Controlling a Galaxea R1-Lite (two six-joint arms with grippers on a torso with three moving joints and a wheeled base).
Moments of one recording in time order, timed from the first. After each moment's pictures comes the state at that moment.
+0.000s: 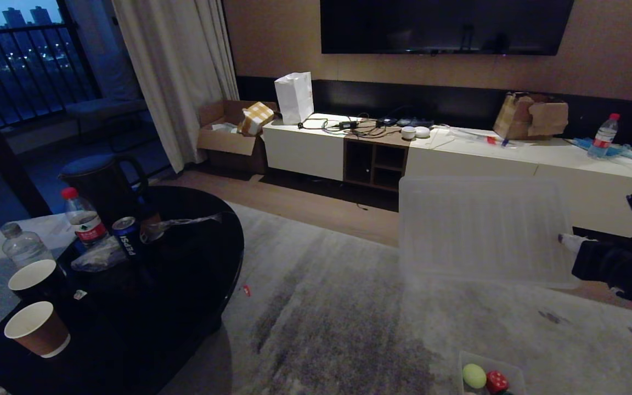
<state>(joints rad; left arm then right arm) 0.00 0.00 0.00 -0.01 0.07 -0.15 -0.13 1.56 -0.34 -0.99 0.13 0.04</state>
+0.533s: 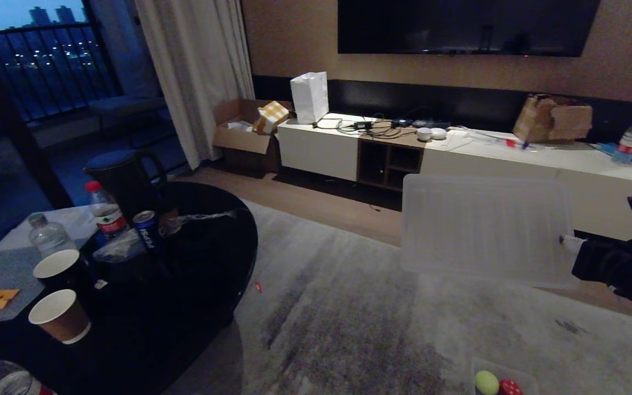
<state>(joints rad) 0.00 0.00 0.00 -0.01 0.07 -0.15 -0.13 1.58 -0.34 -1.00 0.13 0.06</state>
